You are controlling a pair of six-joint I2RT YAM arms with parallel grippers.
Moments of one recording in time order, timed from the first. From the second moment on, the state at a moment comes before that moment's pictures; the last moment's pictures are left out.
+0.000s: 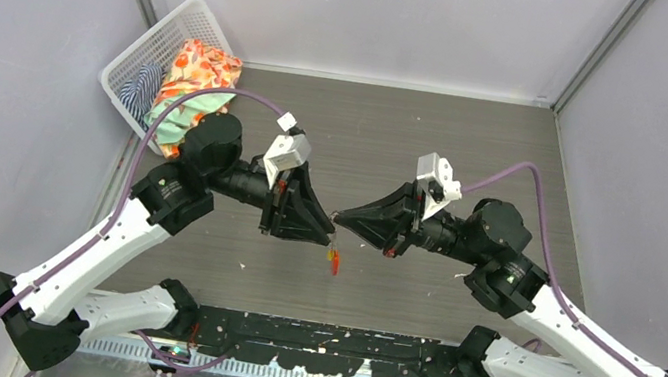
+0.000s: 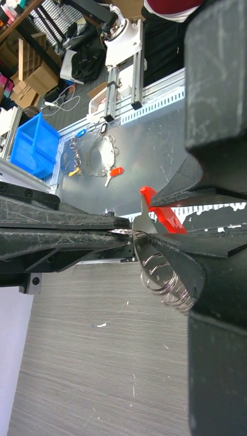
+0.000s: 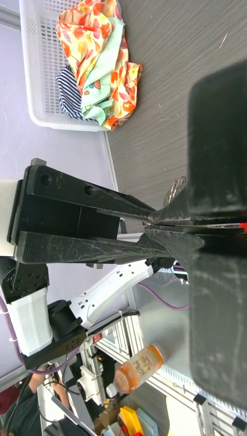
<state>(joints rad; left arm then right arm) -0.71 0.98 1.14 -0.31 1.06 -0.18 0.94 0.85 0.92 0.17 -0.48 0.27</state>
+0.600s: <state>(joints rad) -0.70 0.99 1.17 -0.30 1.03 -0.22 0.94 0.79 0.83 0.30 -0.50 0.33</state>
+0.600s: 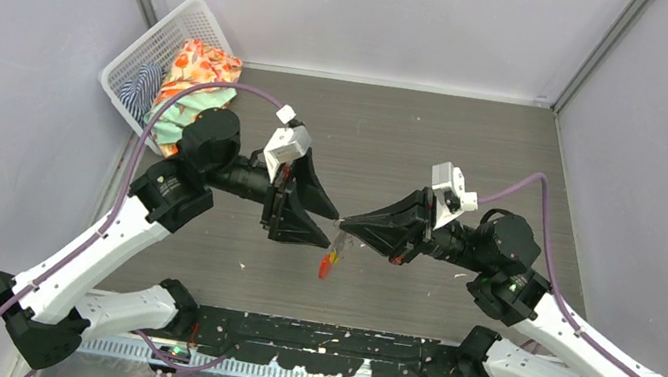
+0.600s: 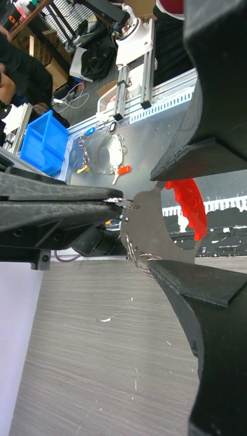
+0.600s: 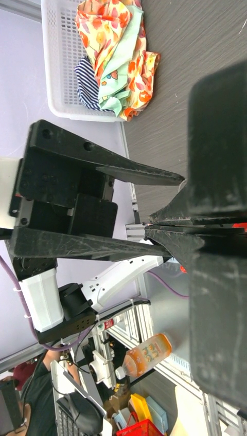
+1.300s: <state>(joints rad) -0.70 0.99 1.19 -0.30 1.04 -0.21 0.94 0.83 0.83 0.28 -0.53 0.33</state>
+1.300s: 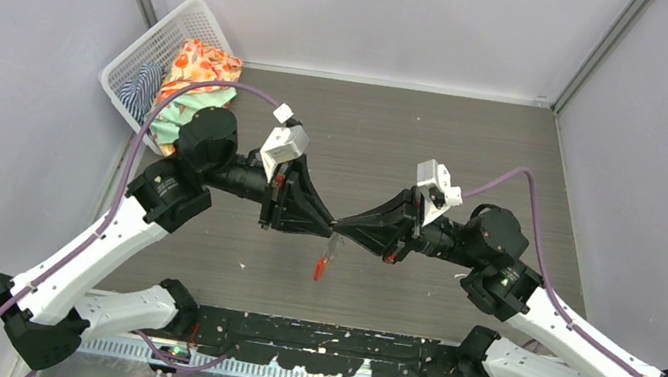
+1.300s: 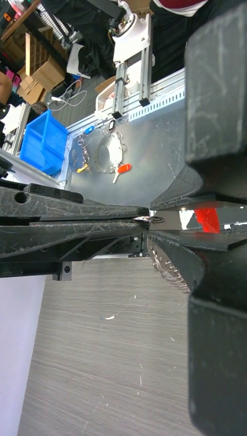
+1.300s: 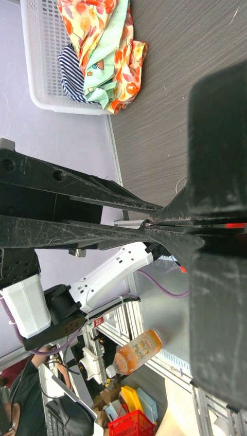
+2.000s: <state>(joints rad) -0.70 0.97 1.17 -0.31 1.01 -0.18 0.94 0.83 0.83 0.28 -0.53 0.35</state>
